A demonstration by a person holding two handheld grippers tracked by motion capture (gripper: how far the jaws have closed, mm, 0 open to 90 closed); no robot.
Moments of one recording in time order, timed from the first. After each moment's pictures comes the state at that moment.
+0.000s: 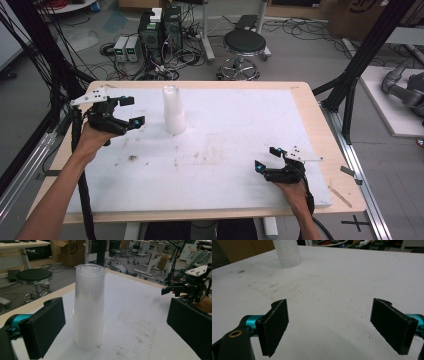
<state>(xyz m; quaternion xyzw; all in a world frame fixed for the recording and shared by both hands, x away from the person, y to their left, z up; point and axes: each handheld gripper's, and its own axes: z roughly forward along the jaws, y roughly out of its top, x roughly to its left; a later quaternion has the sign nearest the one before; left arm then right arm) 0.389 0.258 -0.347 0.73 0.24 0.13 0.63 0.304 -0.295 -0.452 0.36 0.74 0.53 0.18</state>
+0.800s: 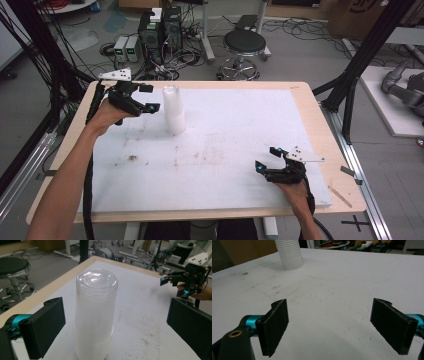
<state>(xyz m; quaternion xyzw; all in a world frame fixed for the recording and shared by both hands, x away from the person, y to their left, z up) 0.458 0.229 -0.335 0.79 0.20 0.06 0.57 0.303 -0.297 -0.452 0.36 0.74 0.54 0.18</state>
